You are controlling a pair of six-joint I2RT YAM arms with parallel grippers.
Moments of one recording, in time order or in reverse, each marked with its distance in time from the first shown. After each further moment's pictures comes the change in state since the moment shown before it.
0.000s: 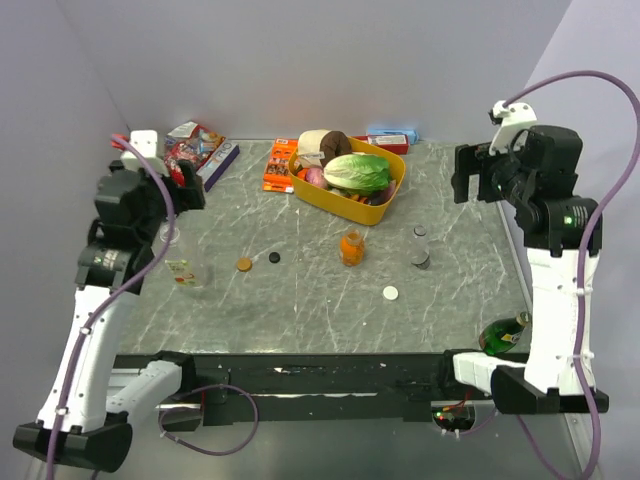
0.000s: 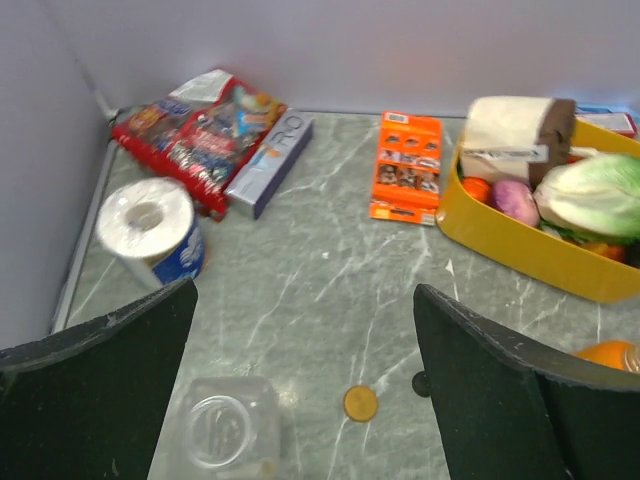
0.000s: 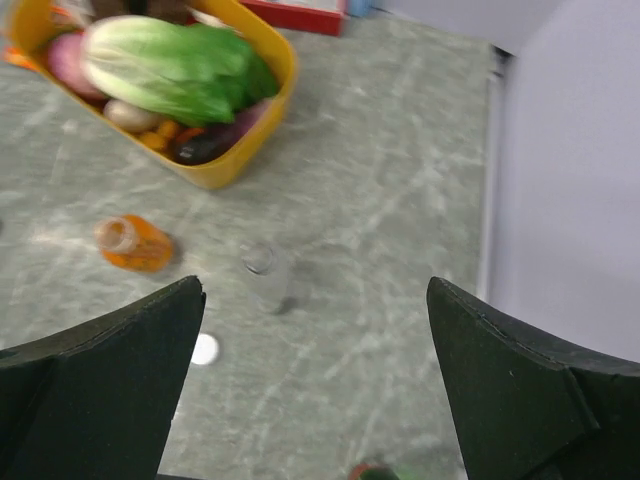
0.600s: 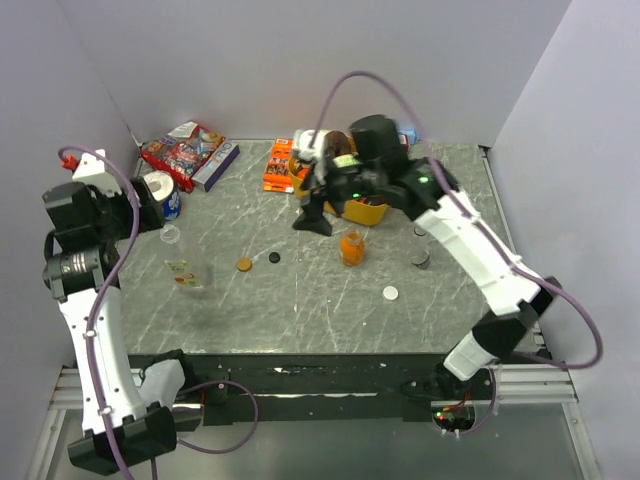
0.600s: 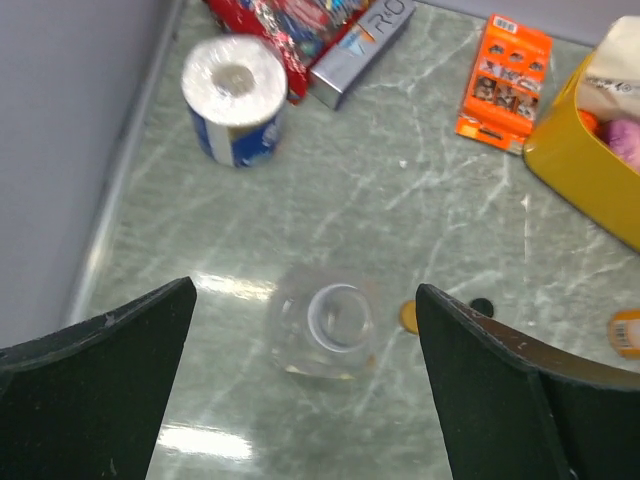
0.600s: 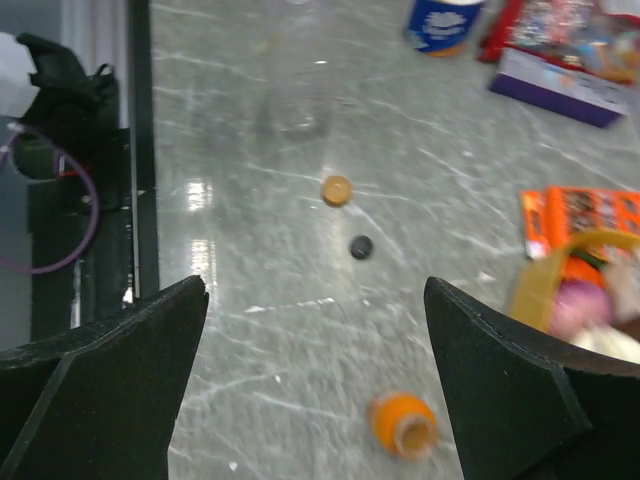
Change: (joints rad) left arm 0.520 0.010 0.079 -0.327 0.338 0.043; right arm 0.701 0.389 0.126 0.212 -0.544 -0.243
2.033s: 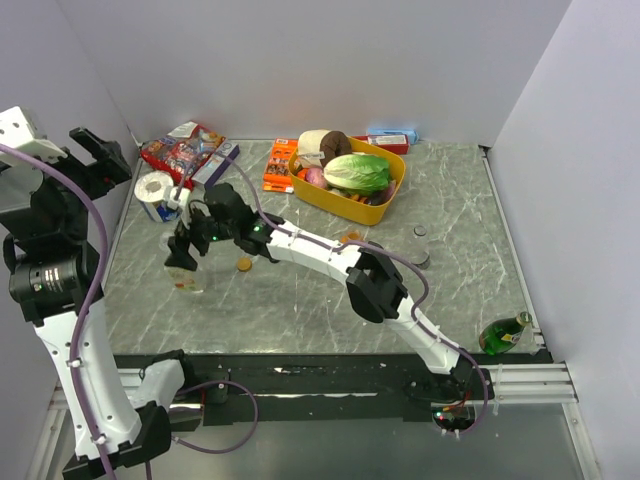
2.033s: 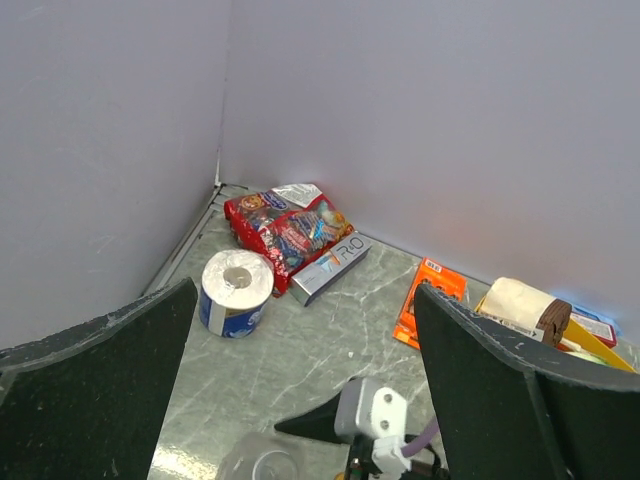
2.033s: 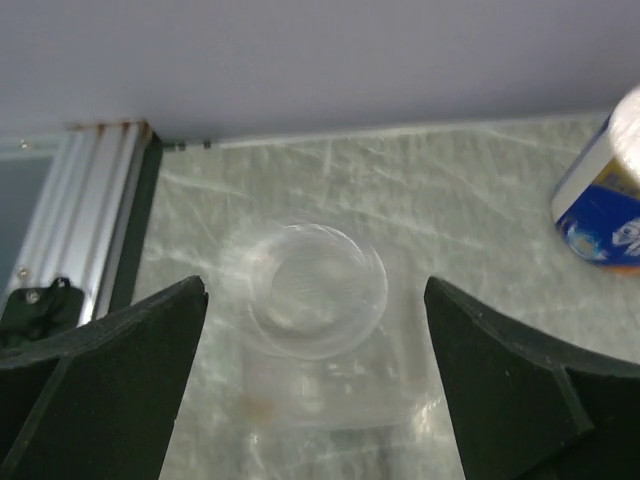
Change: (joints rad) left arm -0.047 0.008 0.326 0.114 -0.185 -0.245; right arm 0.349 0.873 0.360 0.792 0.087 0.365
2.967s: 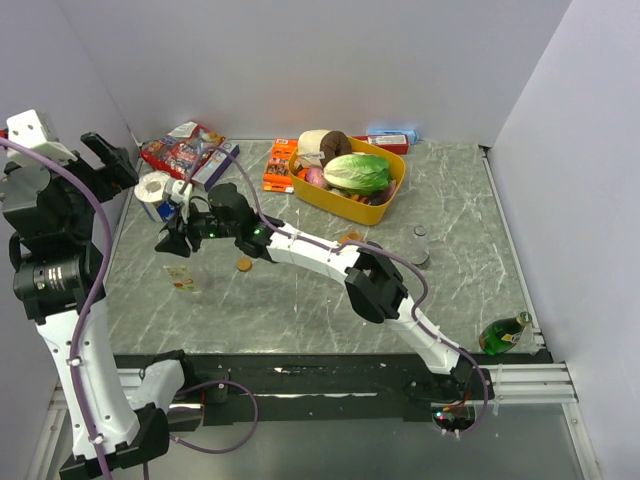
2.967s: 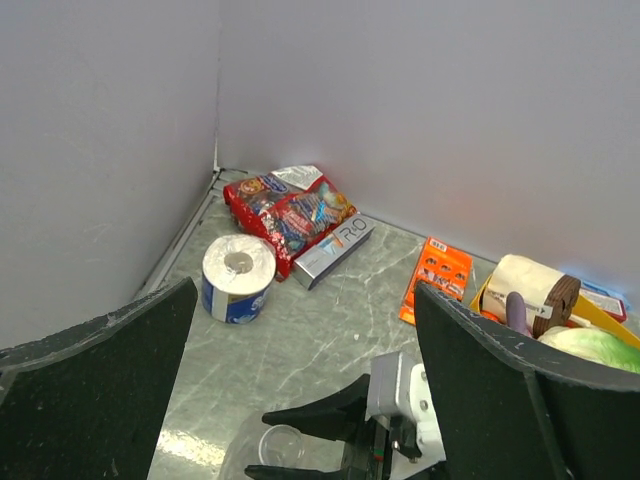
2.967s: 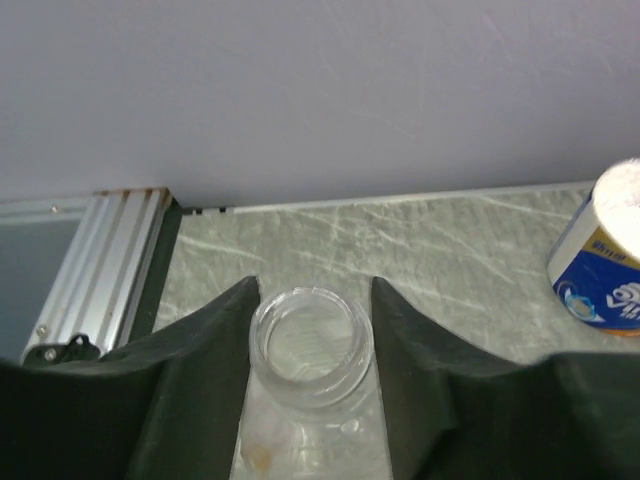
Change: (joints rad) left arm -0.024 -0.008 -0.026 -0.015 0.003 0.031; right arm 0.002 0.000 -0.050 0.217 -0.008 0.092
